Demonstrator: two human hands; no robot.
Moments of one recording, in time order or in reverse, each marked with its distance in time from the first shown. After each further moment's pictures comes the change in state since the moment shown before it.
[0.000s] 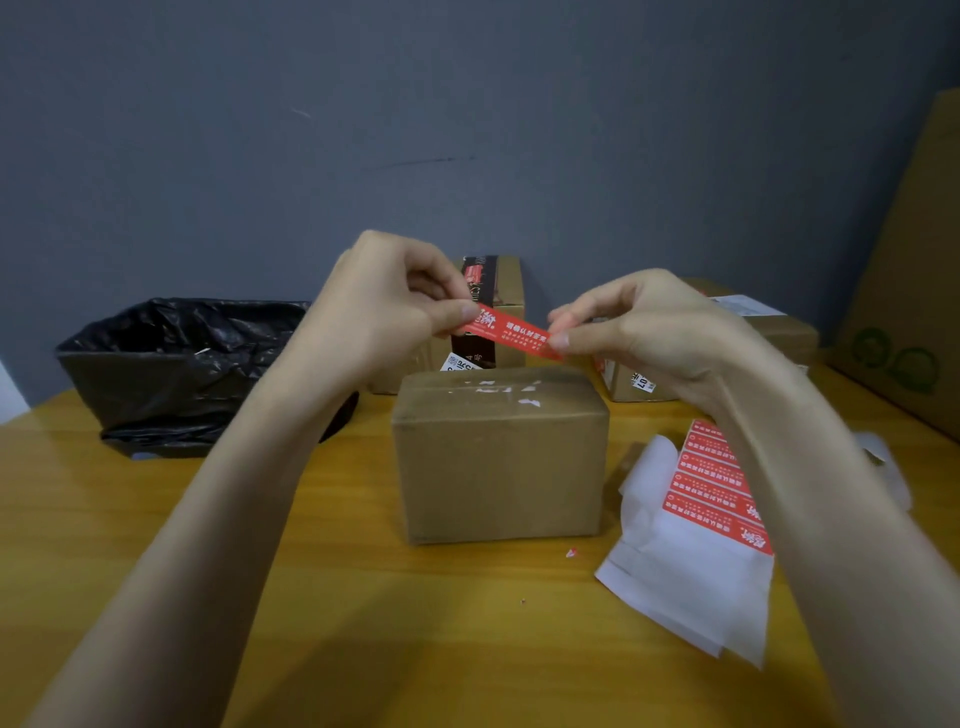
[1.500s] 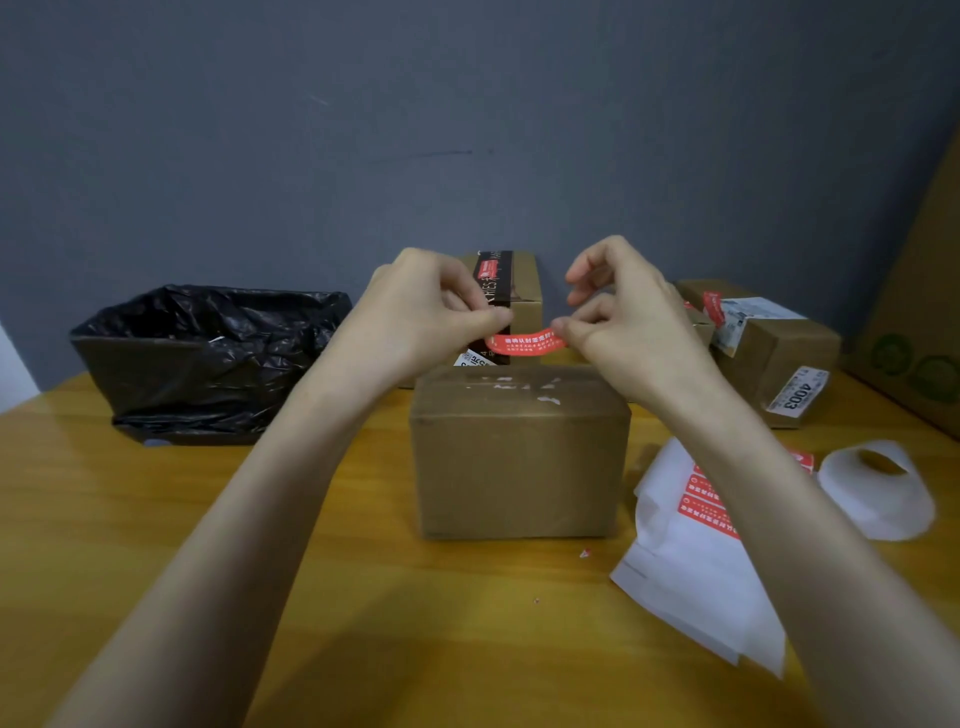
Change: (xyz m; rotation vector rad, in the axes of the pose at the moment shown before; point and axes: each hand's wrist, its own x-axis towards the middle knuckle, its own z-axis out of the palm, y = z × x) left_hand 0.005 -0.013 0.010 0.091 -0.031 -0.083; right_hand 0.014 0.011 0.030 -0.315 0.308 -0.304
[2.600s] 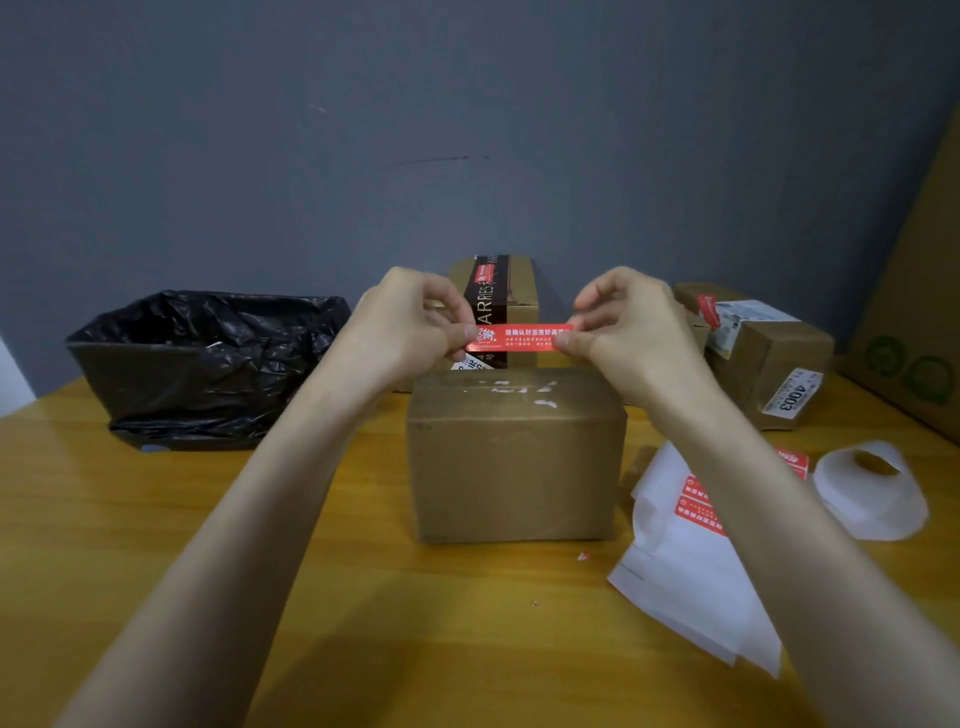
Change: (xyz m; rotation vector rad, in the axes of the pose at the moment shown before) left_hand 0.006 -0.014 0.005 -0.074 -0.032 -0.110; right_hand 0.001 0.006 0.001 0.081 0.032 0.219
